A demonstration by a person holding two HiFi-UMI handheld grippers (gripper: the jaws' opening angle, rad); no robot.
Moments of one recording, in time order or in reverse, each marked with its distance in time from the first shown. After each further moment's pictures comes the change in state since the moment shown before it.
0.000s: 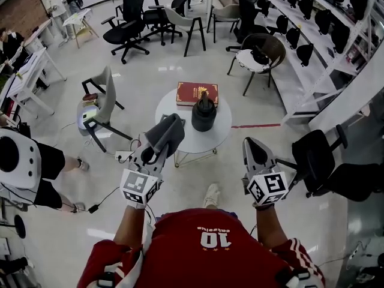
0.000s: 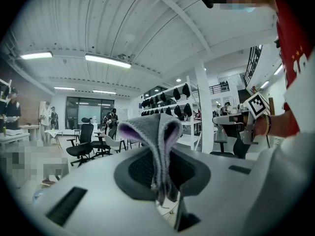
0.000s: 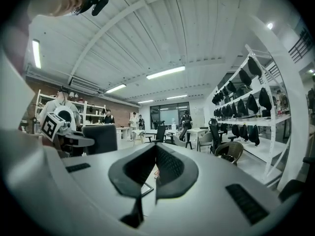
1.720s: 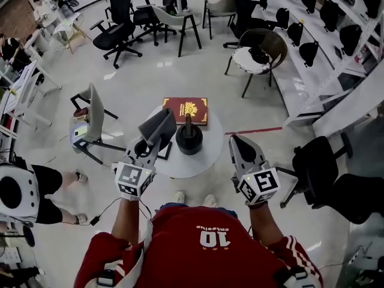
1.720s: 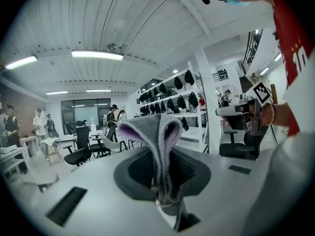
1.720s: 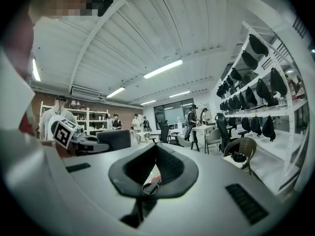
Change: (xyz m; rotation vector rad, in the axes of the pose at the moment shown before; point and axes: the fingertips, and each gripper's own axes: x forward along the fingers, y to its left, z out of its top) left arm 0.210 0.056 0.010 0.100 0.086 0.003; right arm 0.140 -0.126 0.010 0.076 0.001 0.098
